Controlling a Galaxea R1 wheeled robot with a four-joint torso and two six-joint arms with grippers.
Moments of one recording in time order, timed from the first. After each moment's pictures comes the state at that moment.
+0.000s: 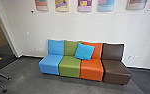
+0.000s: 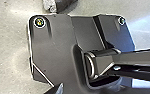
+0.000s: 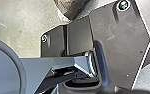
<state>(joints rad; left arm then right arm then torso) 1.56 2.80 -2.42 0.15 -0.16 0.00 -1.66 2.76 -2.22 0.05 0.32 0.02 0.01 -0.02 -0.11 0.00</state>
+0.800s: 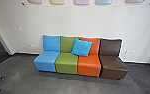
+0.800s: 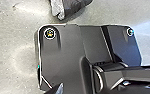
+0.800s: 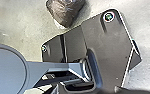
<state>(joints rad) 1.48 2.73 -2.37 0.14 -0.15 -0.10 -1.63 2.48 -1.88 0.06 0.33 0.04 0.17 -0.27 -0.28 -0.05</state>
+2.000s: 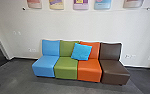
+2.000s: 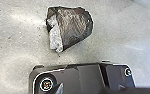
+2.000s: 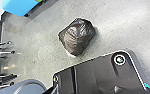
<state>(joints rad) 1.28 2.62 -2.17 0.08 0.00 -0.20 -1.49 2.18 -1.53 0.11 0.32 0.05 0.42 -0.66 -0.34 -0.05</state>
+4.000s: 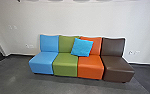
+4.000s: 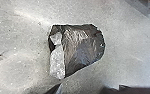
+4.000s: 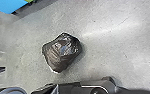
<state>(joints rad) 1.08 2.66 -2.23 -0.05 0.15 -0.26 -1.23 1.98 -1.45 0.16 0.06 0.05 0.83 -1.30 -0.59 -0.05</state>
